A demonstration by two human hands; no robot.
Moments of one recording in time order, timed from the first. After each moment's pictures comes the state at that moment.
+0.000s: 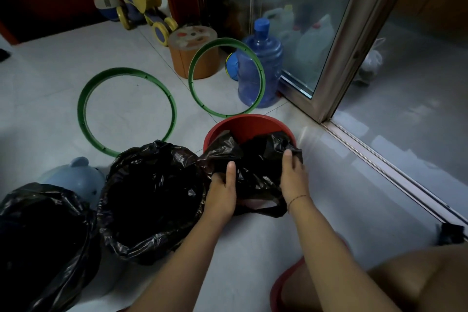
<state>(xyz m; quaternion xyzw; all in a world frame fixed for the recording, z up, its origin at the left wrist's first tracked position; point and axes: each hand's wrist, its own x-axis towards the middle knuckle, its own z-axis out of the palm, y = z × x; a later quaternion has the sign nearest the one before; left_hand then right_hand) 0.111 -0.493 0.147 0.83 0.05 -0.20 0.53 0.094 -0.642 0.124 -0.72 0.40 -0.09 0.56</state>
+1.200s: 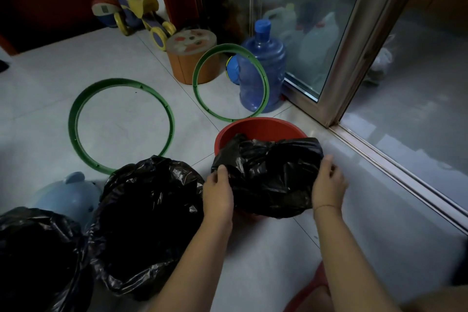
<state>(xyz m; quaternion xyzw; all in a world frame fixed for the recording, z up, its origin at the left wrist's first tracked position) 0.156 -0.511 0.145 0.71 0.20 -0.17 0.66 0.108 -0.693 0.106 -0.63 0.50 -0.21 0.56</state>
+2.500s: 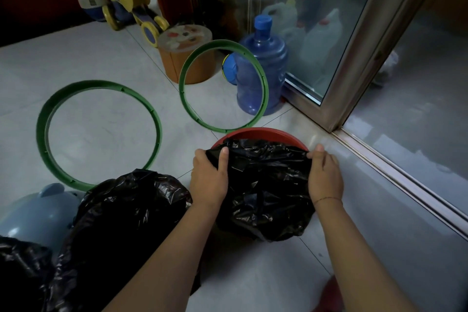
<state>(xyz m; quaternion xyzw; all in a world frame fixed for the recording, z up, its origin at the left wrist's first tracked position) 0.247 -0.520 0.099 0.91 0.03 -0.04 0.42 0.165 -0.715 0.101 -0.78 0.40 -0.18 0.44</state>
